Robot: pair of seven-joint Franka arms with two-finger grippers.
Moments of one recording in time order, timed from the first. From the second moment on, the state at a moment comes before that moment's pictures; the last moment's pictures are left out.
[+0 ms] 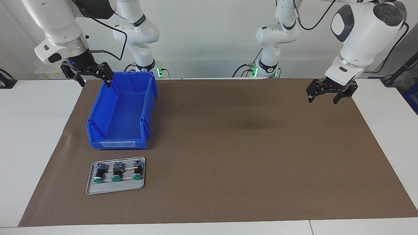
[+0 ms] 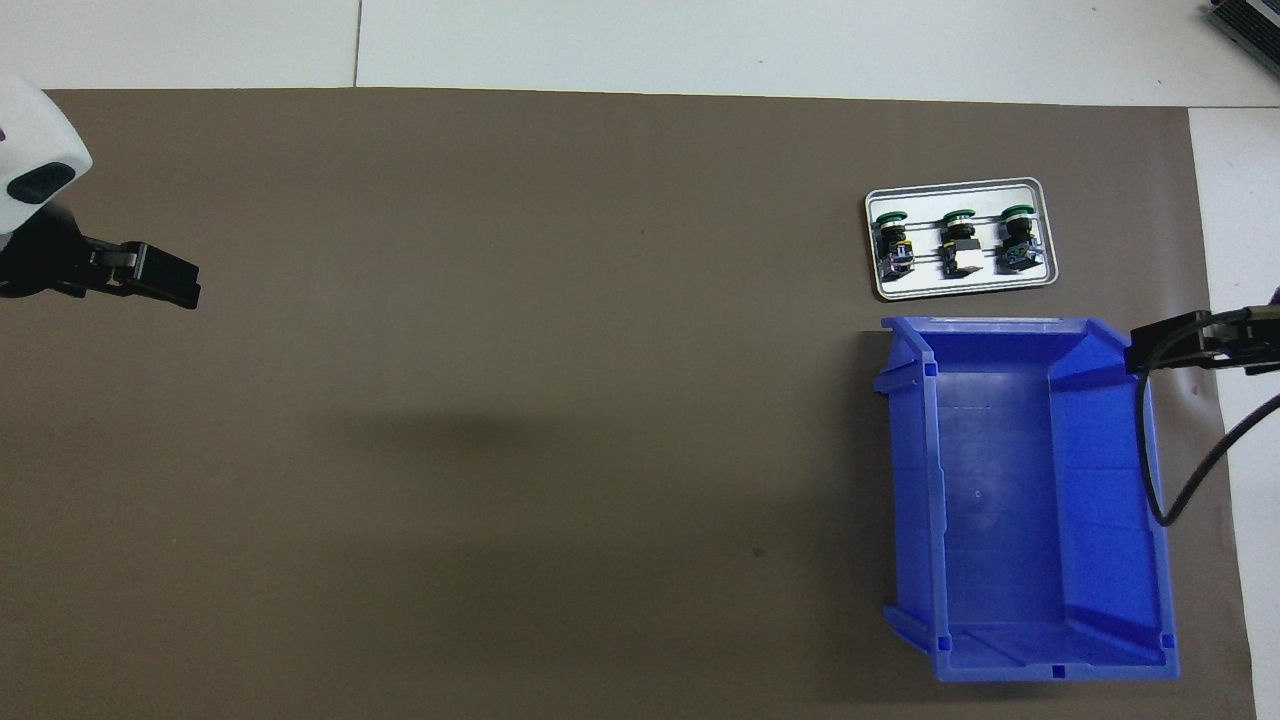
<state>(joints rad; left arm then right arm) 0.08 0.09 -0.17 -1.53 0.03 1.61 0.08 0.01 -0.07 -0.04 -1.65 -0.04 1.54 0.00</state>
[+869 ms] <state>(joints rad) 0.08 0.09 -0.17 -1.53 0.03 1.61 0.08 -0.01 -0.04 -0.04 -1.68 -0.04 1.73 0.00</state>
